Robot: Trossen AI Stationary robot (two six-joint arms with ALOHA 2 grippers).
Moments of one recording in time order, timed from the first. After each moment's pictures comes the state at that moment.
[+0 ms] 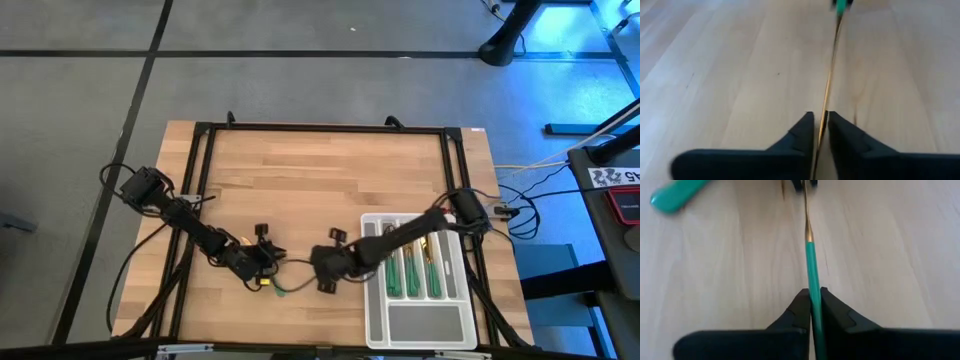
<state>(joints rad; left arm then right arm) -0.59 1.71 0.43 0.44 -0.65 -0.32 0.35 2.11 1.44 -0.38 0.32 0.44</state>
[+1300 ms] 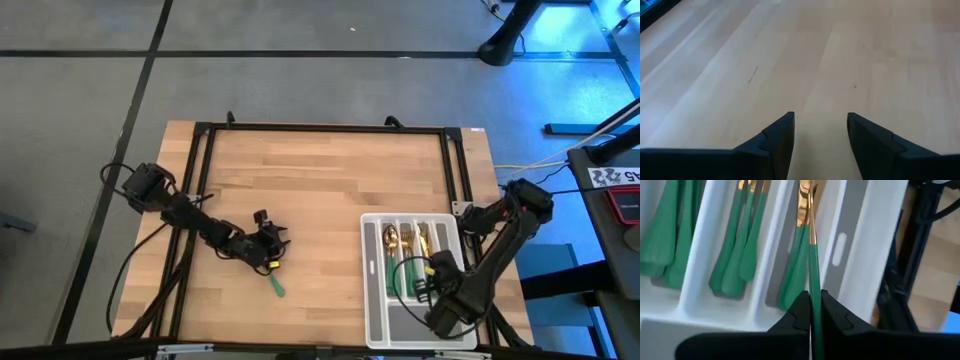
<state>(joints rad) -0.47 1.69 0.43 0.46 -0.75 -0.36 0.97 1.67 1.26 -1.45 0.00 2.25</state>
